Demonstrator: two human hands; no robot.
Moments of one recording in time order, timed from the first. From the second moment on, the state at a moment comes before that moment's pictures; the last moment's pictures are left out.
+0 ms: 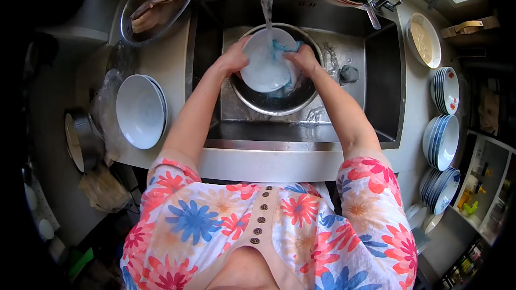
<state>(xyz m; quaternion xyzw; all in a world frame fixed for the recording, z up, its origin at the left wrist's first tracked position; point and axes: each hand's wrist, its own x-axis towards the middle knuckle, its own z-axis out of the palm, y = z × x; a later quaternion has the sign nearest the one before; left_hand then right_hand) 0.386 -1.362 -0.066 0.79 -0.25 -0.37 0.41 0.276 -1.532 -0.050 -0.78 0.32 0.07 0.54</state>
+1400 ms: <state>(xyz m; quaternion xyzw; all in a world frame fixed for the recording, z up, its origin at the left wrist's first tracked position) 0.332 -1.264 0.096 0.78 -0.53 0.16 0.29 0.169 -1.596 0.056 -0.94 0.24 -0.04 0.25</state>
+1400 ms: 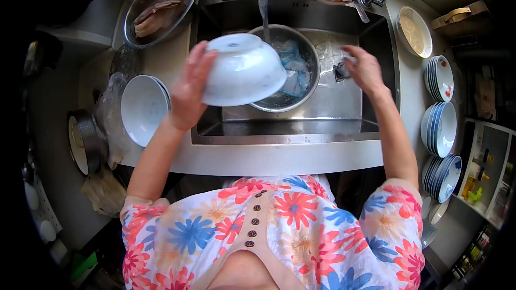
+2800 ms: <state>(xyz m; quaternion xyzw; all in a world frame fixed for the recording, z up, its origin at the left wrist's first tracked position) 0.306 -1.155 0.160 0.85 -0.17 0.00 0.49 -0.095 -1.640 0.159 -0.56 0.54 -0.29 0.56</state>
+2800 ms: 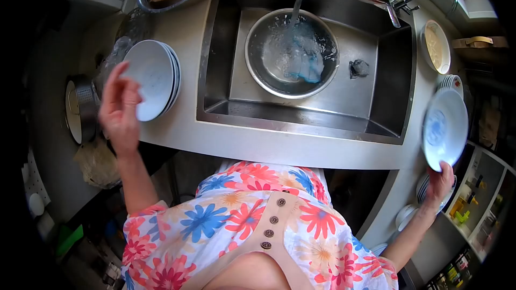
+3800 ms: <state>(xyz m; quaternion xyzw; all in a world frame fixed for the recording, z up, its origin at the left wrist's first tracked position) 0.327 -1.365 -0.086 0.85 -0.01 -0.24 0.46 0.250 -1.455 -0.007 -0.73 0.20 0.09 0.65</state>
